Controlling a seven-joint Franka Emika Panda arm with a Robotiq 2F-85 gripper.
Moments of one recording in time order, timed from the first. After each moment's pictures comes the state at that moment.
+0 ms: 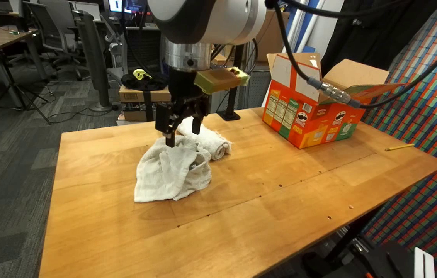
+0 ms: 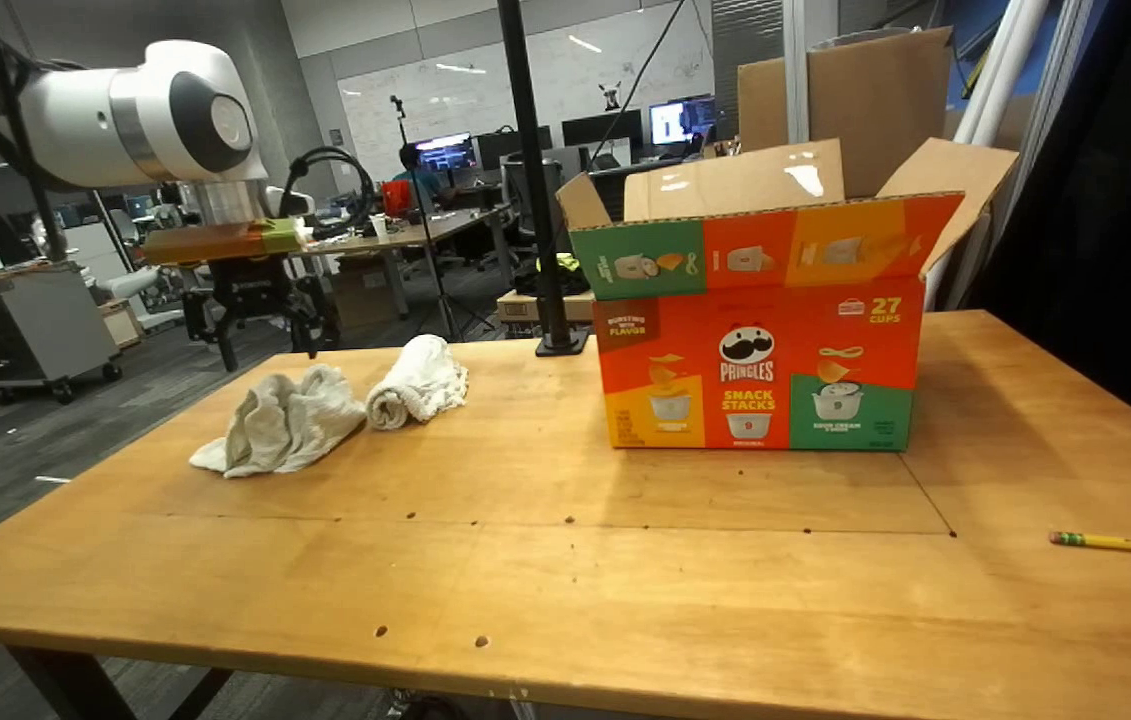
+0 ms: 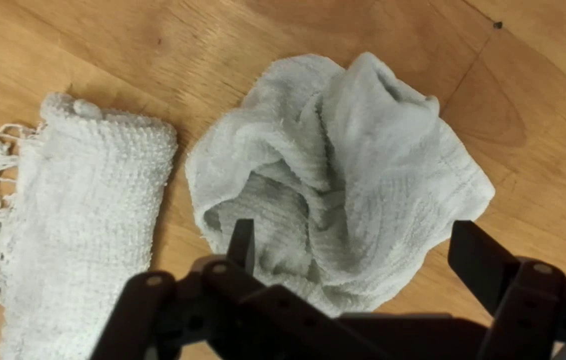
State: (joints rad) arm 0.23 0.21 0.26 -1.99 0.01 2.17 -0.15
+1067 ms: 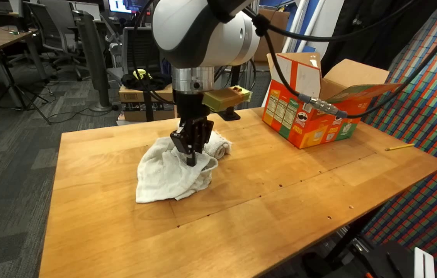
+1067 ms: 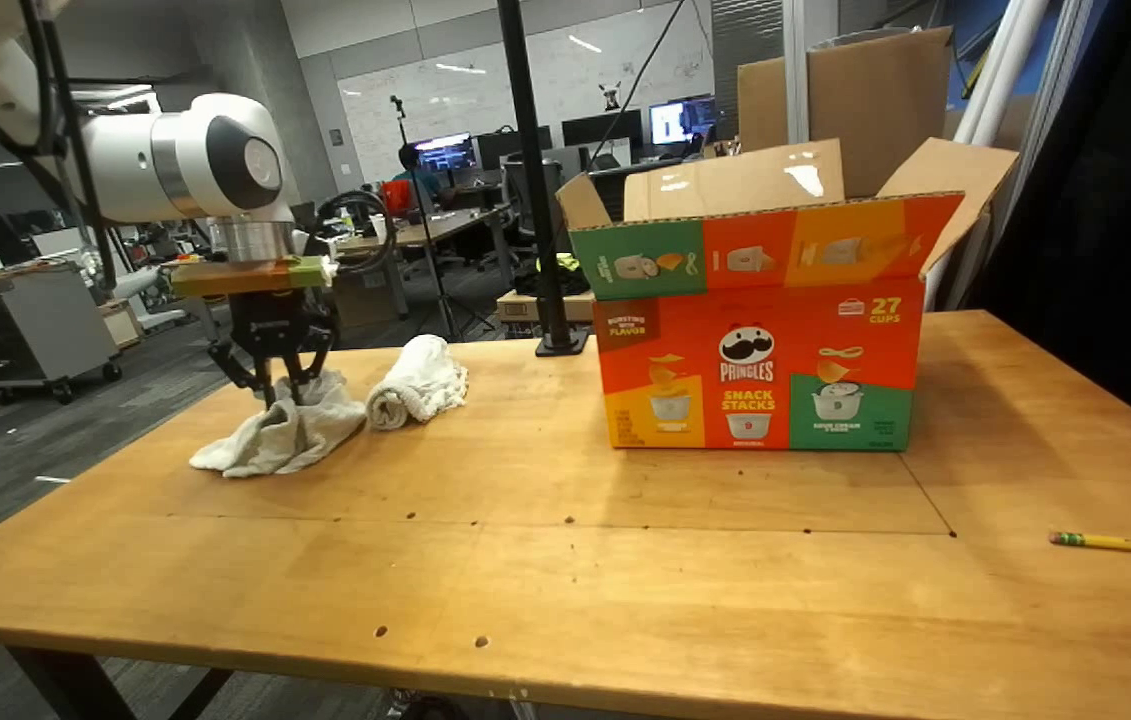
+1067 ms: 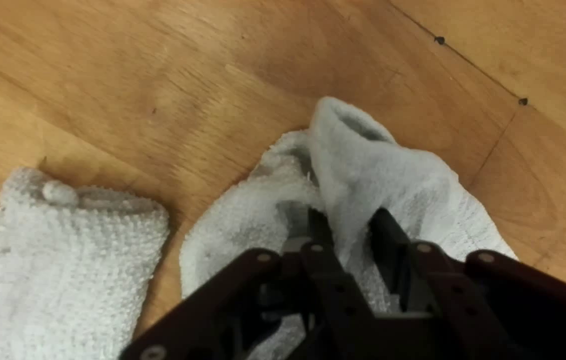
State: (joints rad) arm 0.22 0.29 0.25 -1.98 0.01 2.09 -0.20
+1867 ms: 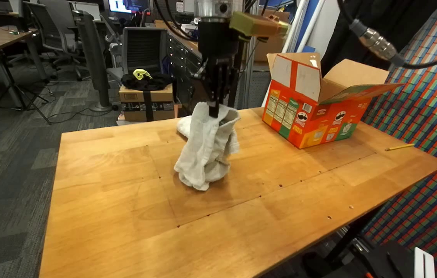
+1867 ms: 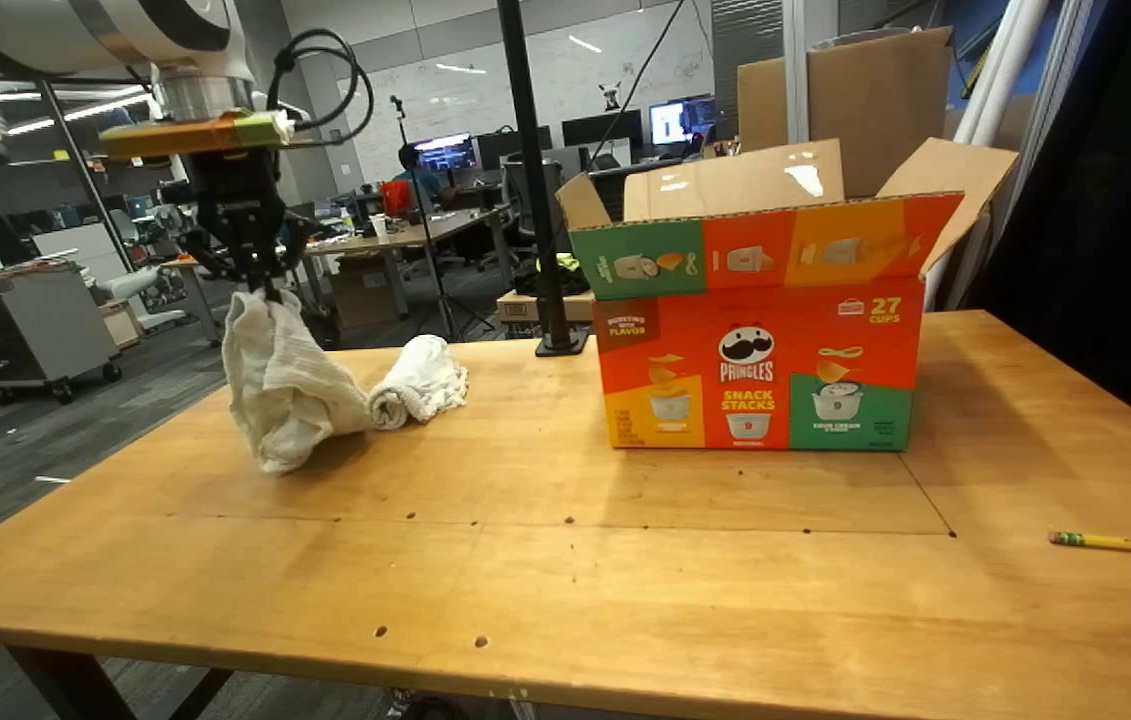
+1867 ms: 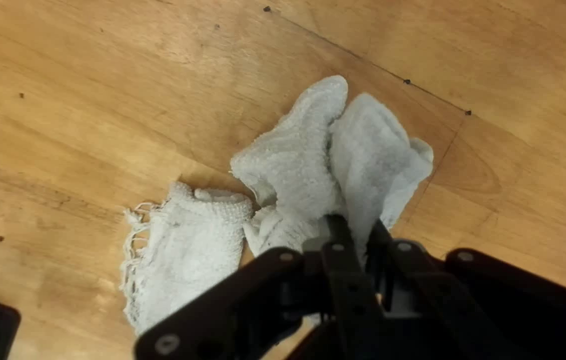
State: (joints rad) arm 0.21 0.01 0.21 -1.98 0.00 1.89 -0.13
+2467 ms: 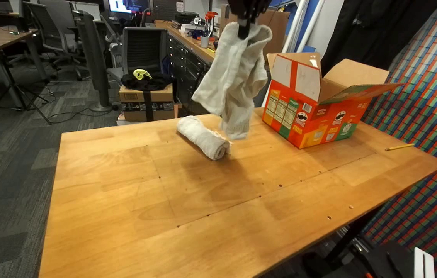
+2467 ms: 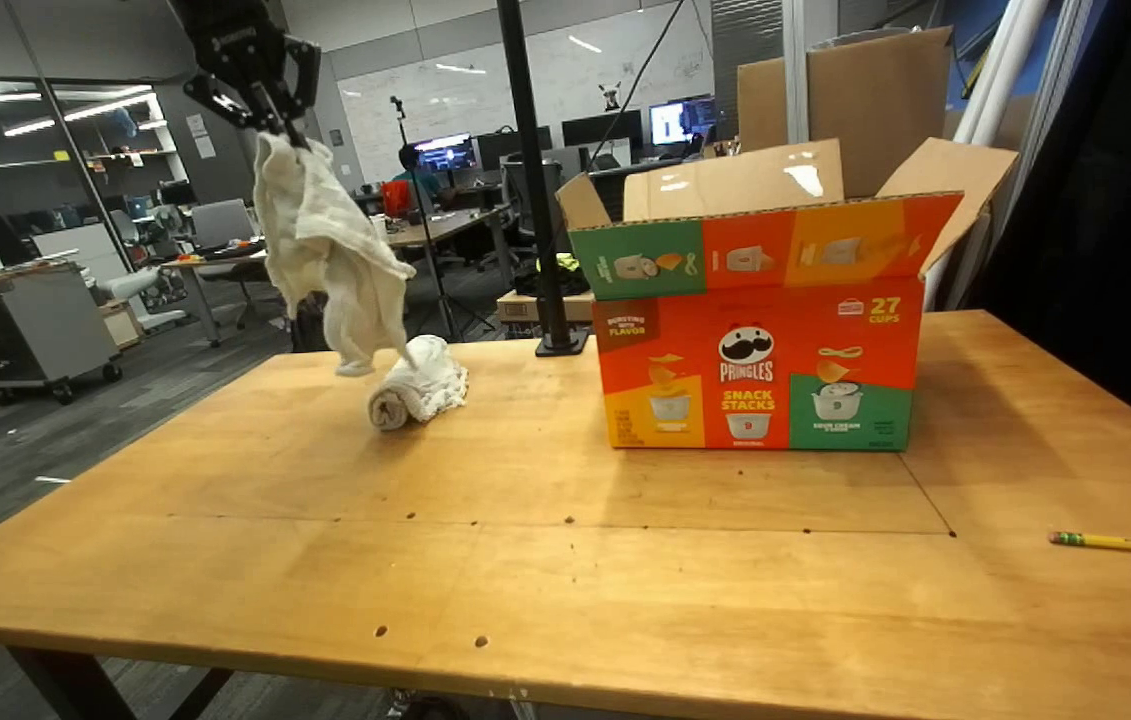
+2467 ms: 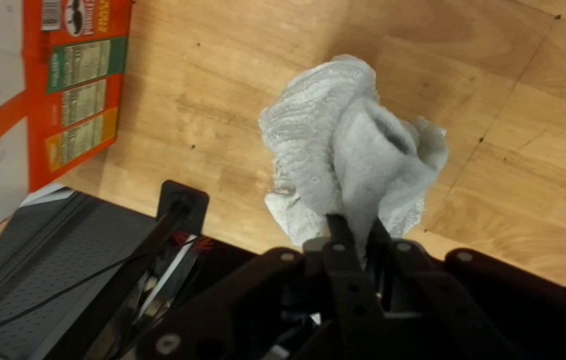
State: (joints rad) arm 0.17 -0.18 0.17 -1.89 -0.14 1.87 -0.06
